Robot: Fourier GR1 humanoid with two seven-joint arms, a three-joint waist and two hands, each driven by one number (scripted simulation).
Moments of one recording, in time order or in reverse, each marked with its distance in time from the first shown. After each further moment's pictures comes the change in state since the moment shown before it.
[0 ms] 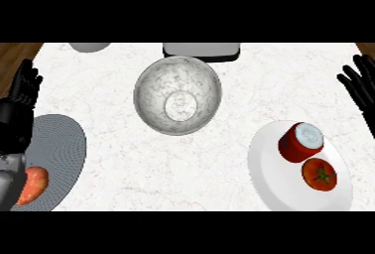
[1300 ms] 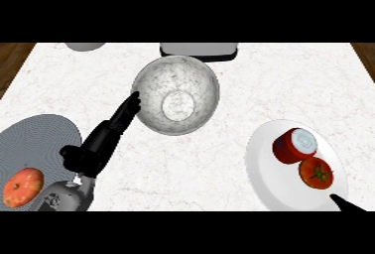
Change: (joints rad) left arm 0.024 -0.197 -0.311 -0.075 0.060 -0.234 0.037; right arm 0.561 0.170 0.005 -0.026 0.956 -0.705 0.290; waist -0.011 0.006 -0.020
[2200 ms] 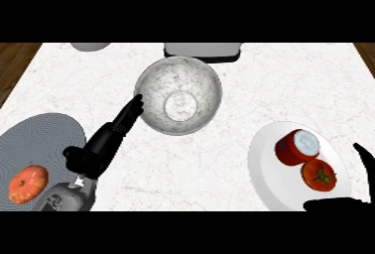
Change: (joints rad) left arm 0.012 -0.018 0.005 0.006 -0.006 -0.032 0.002; right arm -0.238 -0.100 0.171 -0.361 -0.068 0.637 0.833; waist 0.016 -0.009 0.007
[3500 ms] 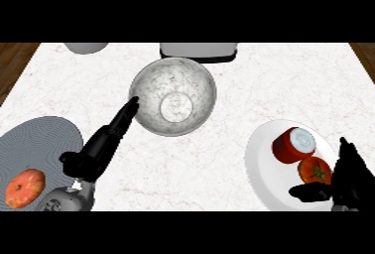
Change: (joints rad) left arm 0.041 -0.036 0.047 -0.008 -0.055 -0.030 -0.017; right arm -0.077 0.229 0.028 0.190 0.462 0.076 -0.041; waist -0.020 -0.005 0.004
